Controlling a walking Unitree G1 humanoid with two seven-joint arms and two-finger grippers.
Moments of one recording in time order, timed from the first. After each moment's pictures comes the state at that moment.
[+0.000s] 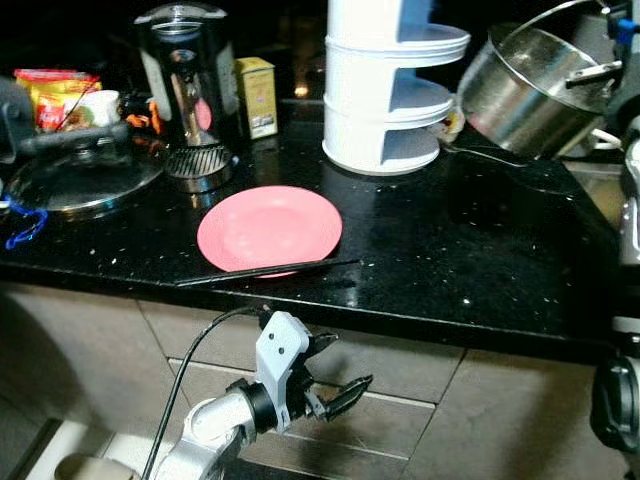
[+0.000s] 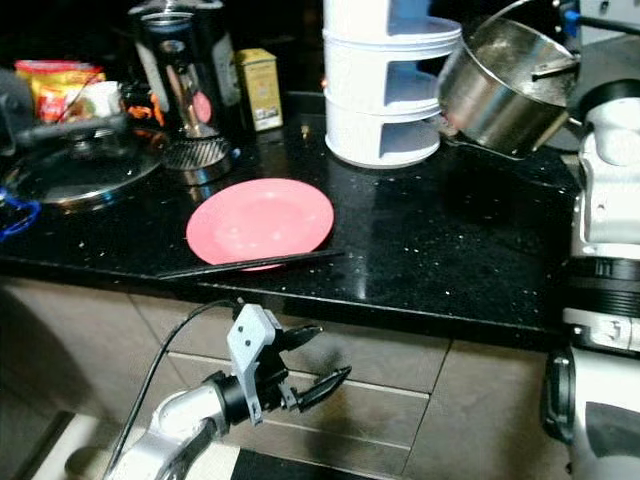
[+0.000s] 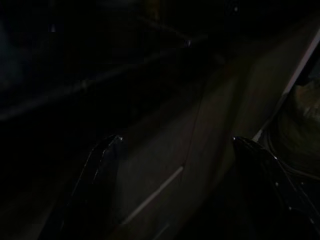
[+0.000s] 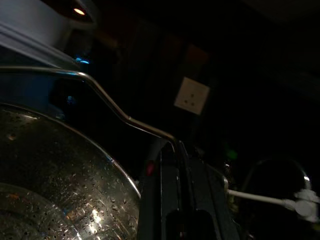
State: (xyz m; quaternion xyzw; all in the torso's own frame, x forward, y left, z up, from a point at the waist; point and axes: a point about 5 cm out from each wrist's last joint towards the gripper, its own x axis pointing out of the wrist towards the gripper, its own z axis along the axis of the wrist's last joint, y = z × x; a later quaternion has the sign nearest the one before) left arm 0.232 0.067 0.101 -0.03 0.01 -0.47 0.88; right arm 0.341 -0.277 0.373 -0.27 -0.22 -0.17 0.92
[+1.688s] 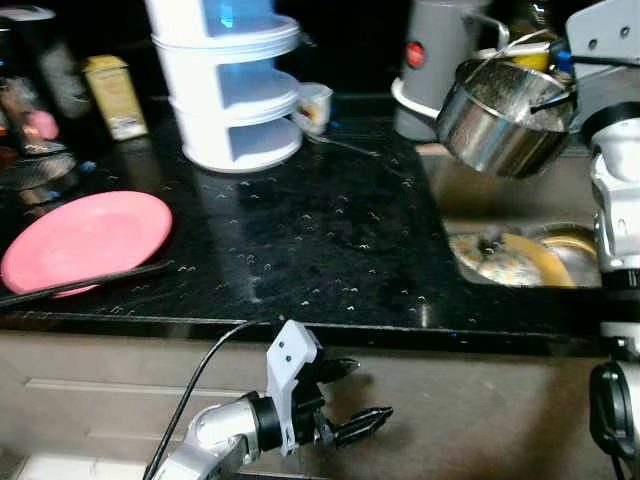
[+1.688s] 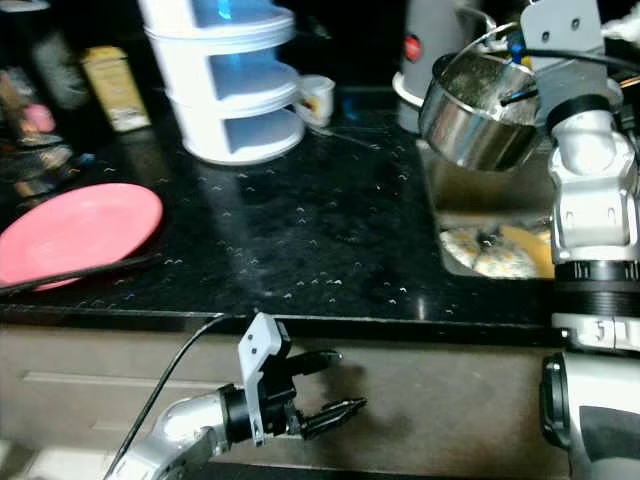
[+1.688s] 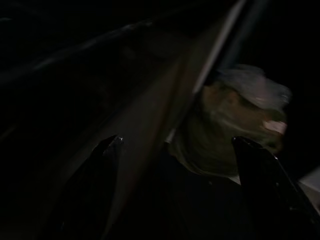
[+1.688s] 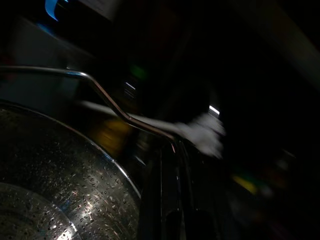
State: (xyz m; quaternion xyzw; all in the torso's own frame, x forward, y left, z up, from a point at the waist) left arm 0.217 0.058 0.100 -0.10 0.06 -0.54 0.84; right arm 0.353 -0.264 0.357 -0.31 -0.18 -0.14 0.92
